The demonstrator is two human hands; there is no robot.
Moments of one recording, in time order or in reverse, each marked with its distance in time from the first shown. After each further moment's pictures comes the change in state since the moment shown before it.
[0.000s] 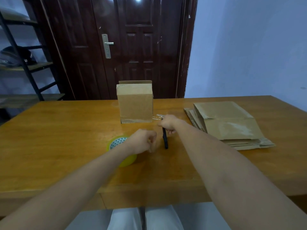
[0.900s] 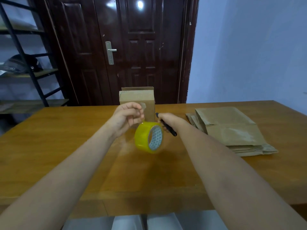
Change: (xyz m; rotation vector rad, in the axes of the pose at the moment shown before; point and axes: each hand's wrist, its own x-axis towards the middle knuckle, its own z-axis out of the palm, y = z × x) left_hand -0.001 -0.009 -0.082 -1.431 0.303 0.087; right_hand -0.006 -0.019 -0.018 0.614 -0.042 0.002
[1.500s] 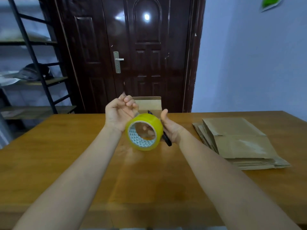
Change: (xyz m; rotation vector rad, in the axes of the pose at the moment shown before) left_hand 0.014 0.037 -0.012 -0.757 0.006 0.174; right_hand -0.014 -0.015 0.022 0.401 -0.579 -0.334
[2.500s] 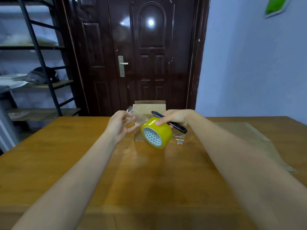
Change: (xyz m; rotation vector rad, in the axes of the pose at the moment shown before) left_hand -0.008 0.014 -0.033 0.727 0.470 -0.024; right_hand 0.003 -0.067 -0.015 -0.590 -0.002 0.207
